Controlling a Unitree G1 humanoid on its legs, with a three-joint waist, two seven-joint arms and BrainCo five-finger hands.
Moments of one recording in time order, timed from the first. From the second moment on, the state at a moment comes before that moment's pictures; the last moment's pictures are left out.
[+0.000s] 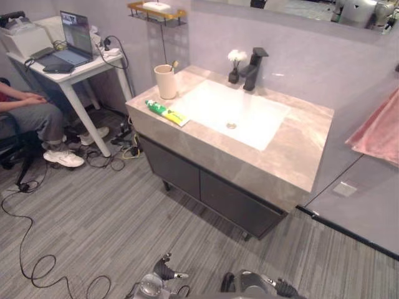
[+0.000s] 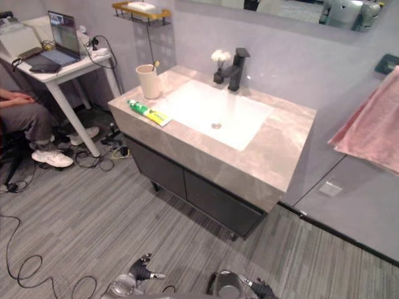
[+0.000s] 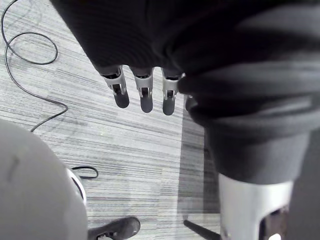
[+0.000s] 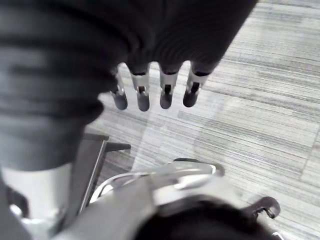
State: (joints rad) left arm 0.02 0.07 -0.06 1.06 0.31 -0.09 0.05; right arm 0.12 -0.03 -0.40 1.10 -0.13 -0.01 0.03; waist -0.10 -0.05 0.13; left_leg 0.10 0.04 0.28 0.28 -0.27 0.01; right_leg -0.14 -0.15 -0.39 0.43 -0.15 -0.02
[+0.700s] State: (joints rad) left arm 0.12 0.11 0.00 0.83 0.24 -0.11 0.05; right arm -0.02 -0.01 -0.20 1.05 -0.19 -0.02 -0.02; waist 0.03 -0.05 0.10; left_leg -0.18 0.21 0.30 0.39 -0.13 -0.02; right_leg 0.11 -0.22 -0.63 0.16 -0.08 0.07
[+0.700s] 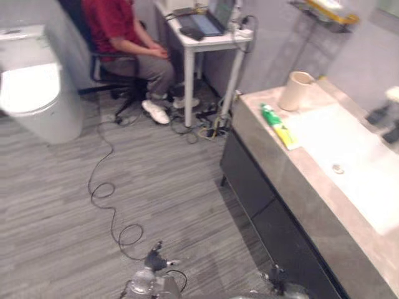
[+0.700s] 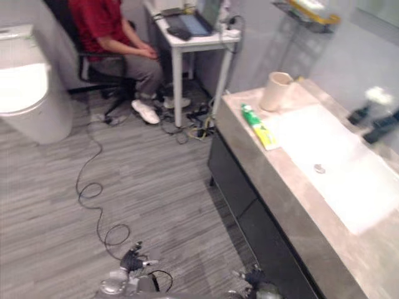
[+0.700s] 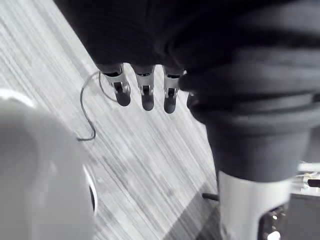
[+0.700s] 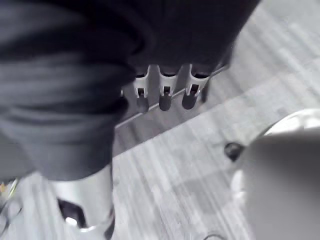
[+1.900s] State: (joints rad) left arm 0.06 0.10 -0.10 0.93 0.29 -0.16 0.07; right arm -0.02 -0.06 -0.01 1.13 -0.27 -0.07 0.02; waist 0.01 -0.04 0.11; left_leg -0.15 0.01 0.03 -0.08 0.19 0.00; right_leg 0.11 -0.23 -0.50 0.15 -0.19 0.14
